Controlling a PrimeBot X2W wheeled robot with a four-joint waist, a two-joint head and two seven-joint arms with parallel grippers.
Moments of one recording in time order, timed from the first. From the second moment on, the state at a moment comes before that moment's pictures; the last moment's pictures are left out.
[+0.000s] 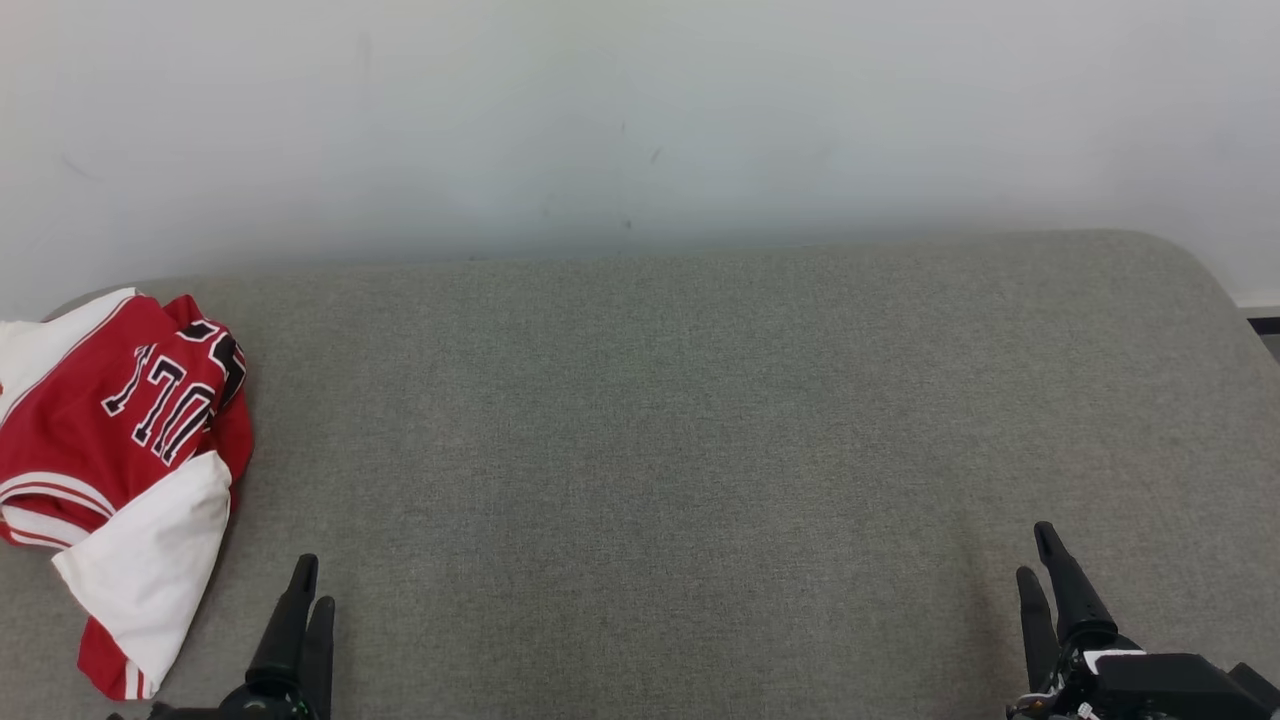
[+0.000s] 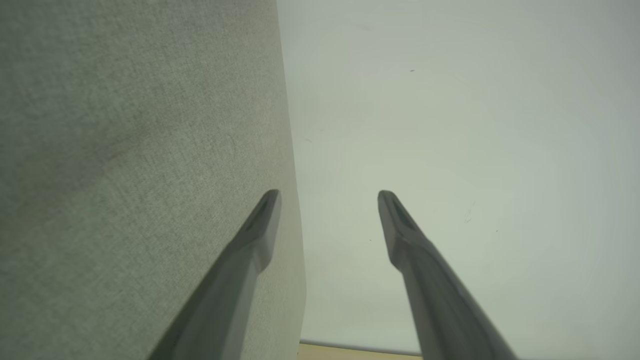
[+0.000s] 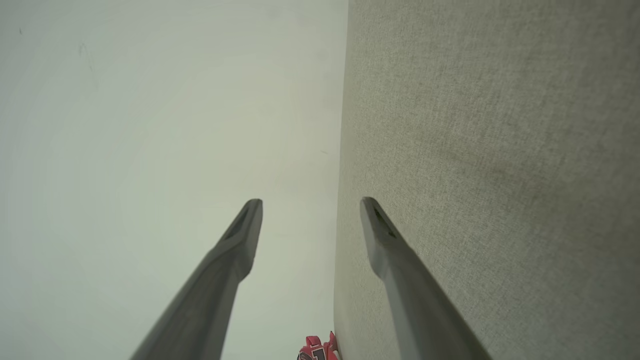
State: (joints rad) left arm -0.07 0.04 0.08 0.28 -1.60 -0.13 0.07; right arm -0.07 -0.04 -0.08 0.28 1.60 0.13 0.07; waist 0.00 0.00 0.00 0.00
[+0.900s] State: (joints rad) left arm -0.07 0.04 0.00 0.28 -1.14 -0.10 -0.04; right arm -0.08 -0.04 -0.03 0.29 1.16 0.13 -0.04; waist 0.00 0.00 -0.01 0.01
